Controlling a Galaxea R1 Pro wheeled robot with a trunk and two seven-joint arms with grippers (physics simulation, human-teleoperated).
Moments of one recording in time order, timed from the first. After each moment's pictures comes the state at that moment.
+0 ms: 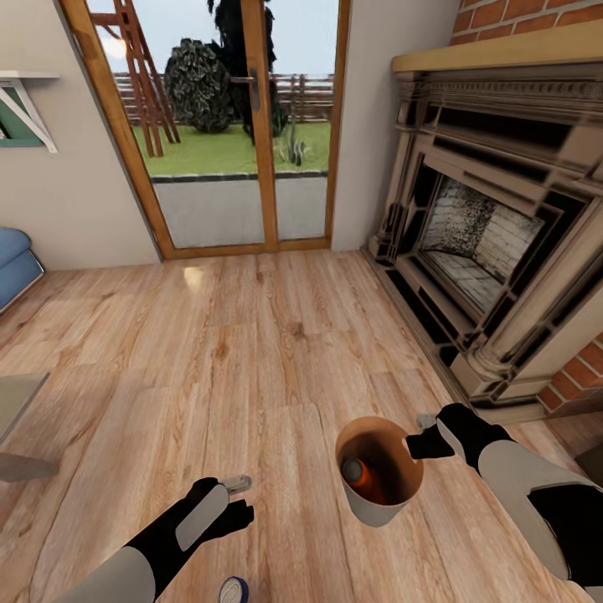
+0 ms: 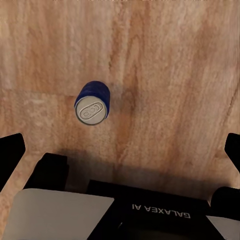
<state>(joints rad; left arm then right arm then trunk) -0.59 0.04 -0.61 -0.67 1.11 0.60 0.60 -1.00 -0.17 0.22 -0.19 -0.04 0.70 0.30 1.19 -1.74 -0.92</state>
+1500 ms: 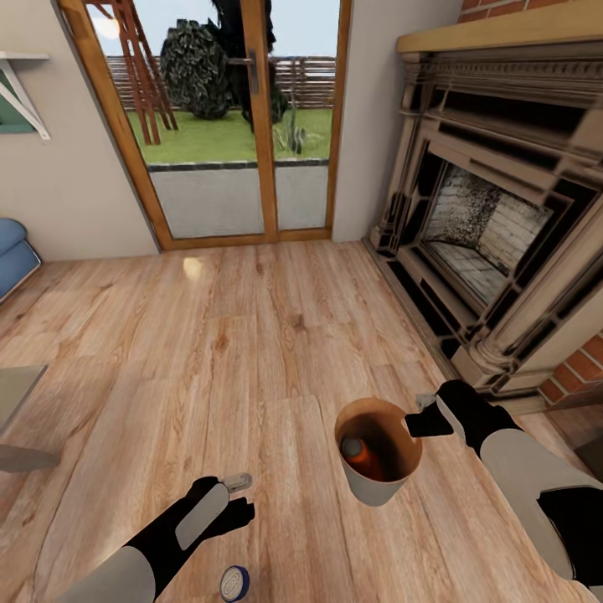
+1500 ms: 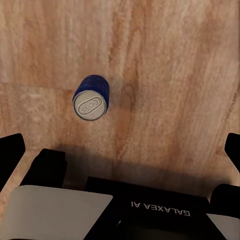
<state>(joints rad) -0.59 0.04 -0.61 -0.68 1.11 0.60 0.60 -1.00 -0.19 0.21 -0.40 -0.03 0.88 0.30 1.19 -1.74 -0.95</state>
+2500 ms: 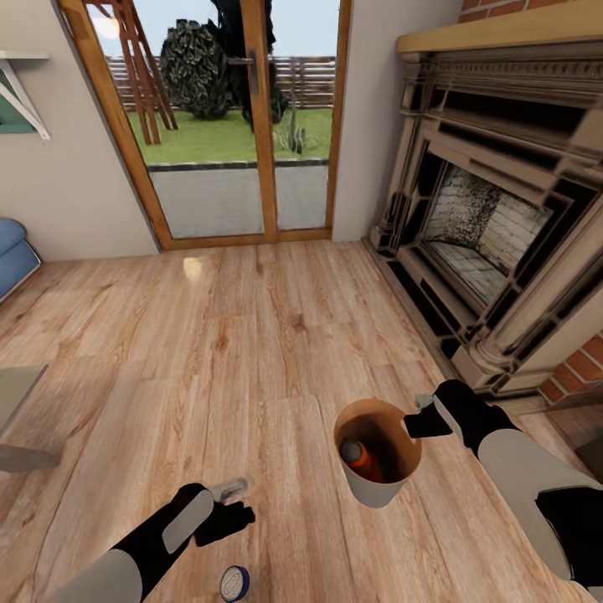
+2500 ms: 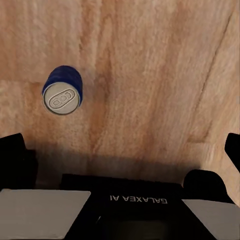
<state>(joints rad) -0.59 0.08 -0.60 -0.61 1.11 0.60 0.36 -1.00 -0.18 0.22 -0.40 -0.02 0.89 0.29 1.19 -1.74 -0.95</state>
